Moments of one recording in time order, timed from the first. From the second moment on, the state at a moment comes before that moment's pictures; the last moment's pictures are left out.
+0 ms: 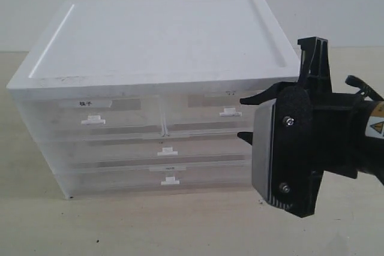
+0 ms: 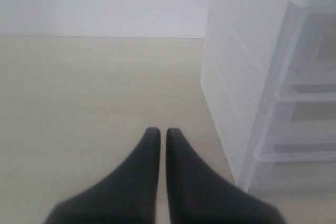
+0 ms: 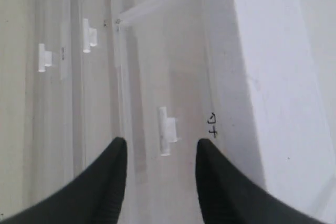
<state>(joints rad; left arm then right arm) -0.01 0.00 0.00 0.00 0.32 -0.01 0.76 1.09 -0.51 0.31 -0.04 -1.38</state>
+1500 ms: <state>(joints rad) -0.01 0.00 0.00 0.00 0.32 -0.01 0.79 1.26 -0.51 0.30 -0.20 -1.45</state>
